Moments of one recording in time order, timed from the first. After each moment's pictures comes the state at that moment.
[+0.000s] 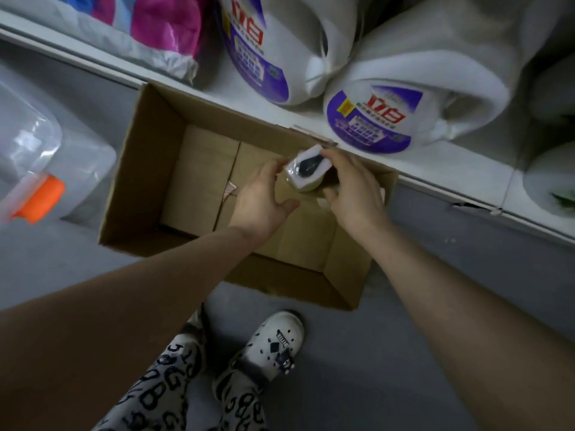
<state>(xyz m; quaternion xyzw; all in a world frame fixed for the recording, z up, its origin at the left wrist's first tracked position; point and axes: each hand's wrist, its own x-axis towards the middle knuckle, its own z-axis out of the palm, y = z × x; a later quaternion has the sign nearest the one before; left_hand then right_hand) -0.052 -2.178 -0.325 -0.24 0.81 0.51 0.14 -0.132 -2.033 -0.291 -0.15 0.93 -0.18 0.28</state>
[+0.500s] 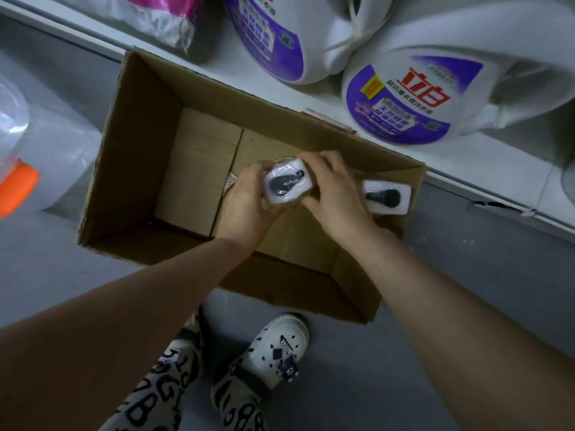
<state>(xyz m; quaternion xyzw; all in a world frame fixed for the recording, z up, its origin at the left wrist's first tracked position) -0.028 -2.190 -0.378 -0.24 0.83 0.50 0.08 -0.118 -2.060 -0.344 -0.20 0.91 -0.14 0.33</state>
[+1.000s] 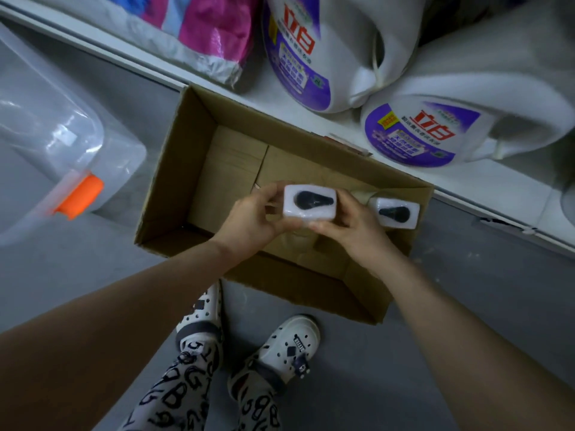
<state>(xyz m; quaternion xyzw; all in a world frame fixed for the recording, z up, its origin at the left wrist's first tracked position) -0.018 -2.238 -0.317 -0.21 0.75 0.59 0.21 -0.100 -2.055 -0.305 -0.01 0.78 -0.39 0.49</state>
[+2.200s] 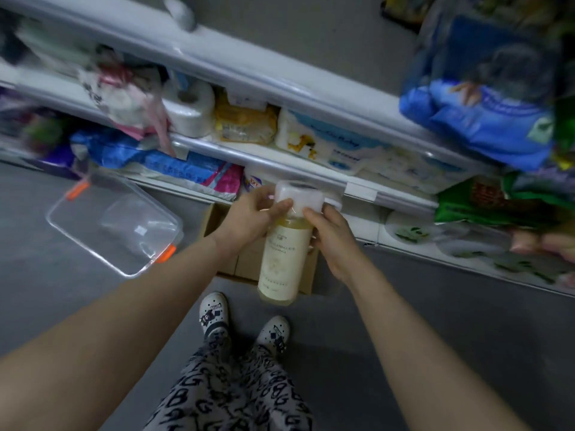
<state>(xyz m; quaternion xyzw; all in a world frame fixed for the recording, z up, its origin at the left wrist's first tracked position) -0.014 -2.243 0.180 -0.18 0.68 0.70 0.15 -0.045 -2.077 0.186 0.12 0.71 -0.61 0.32</state>
